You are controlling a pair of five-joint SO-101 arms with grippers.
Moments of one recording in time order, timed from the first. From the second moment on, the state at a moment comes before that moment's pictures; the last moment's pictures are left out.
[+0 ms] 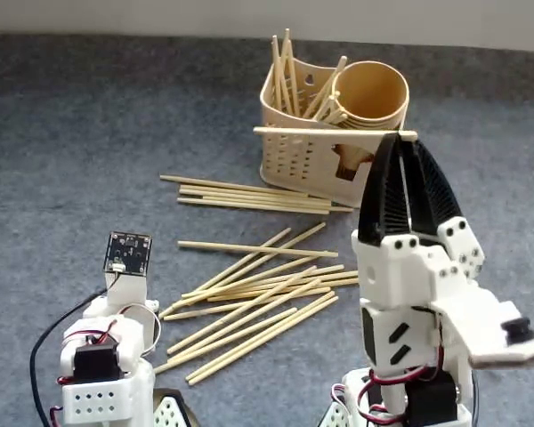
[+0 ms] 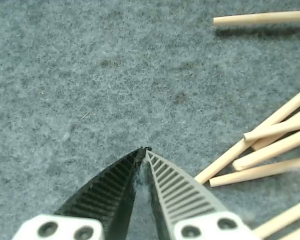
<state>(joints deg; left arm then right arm) -12.2 -103.7 96.0 76.8 -5.4 -14.4 -92.7 62.9 2.8 -13.5</state>
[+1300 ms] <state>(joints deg) -12.2 -103.7 96.0 76.8 -5.4 -14.4 -33.2 37.3 8.2 2.2</state>
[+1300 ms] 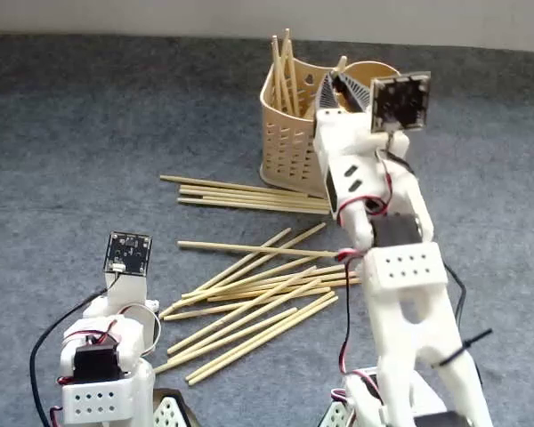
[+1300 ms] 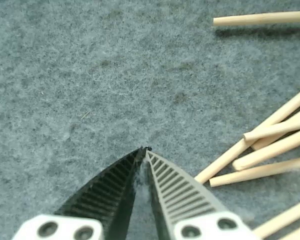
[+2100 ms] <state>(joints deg) -12.2 -103.7 96.0 76.8 -5.4 -18.0 -27.9 24.7 28.1 2.3</state>
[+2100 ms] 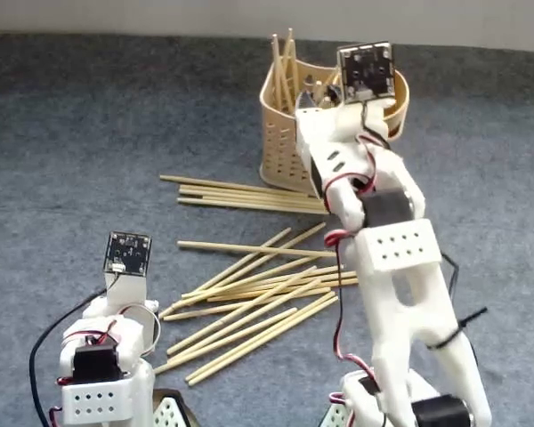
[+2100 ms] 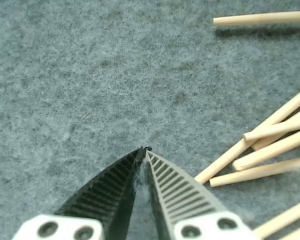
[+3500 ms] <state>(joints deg) -12.2 -103.7 96.0 76.8 -5.4 -20.3 -44.2 49.5 67.4 -8.1</state>
